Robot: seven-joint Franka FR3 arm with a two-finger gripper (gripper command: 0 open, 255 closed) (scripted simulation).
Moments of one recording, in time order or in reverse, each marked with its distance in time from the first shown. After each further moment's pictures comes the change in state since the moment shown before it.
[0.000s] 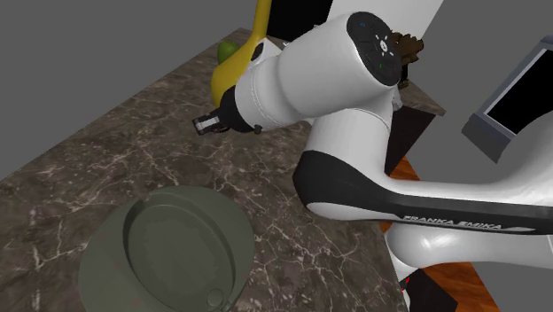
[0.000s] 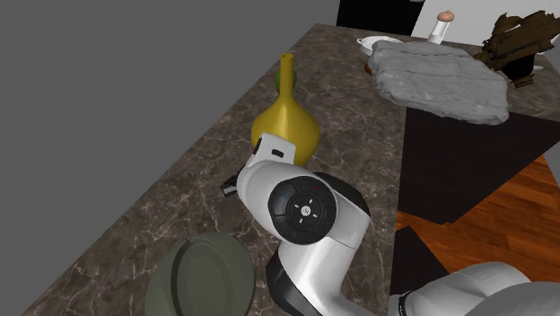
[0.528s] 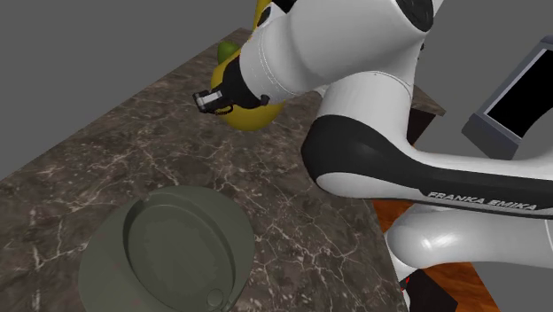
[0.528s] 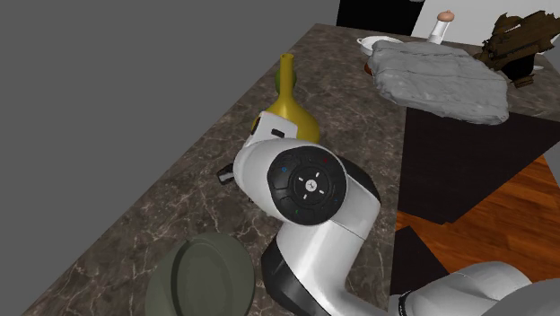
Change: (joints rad) arm 0.015 0.000 -0.050 0.091 0.004 -0.097 -0.044
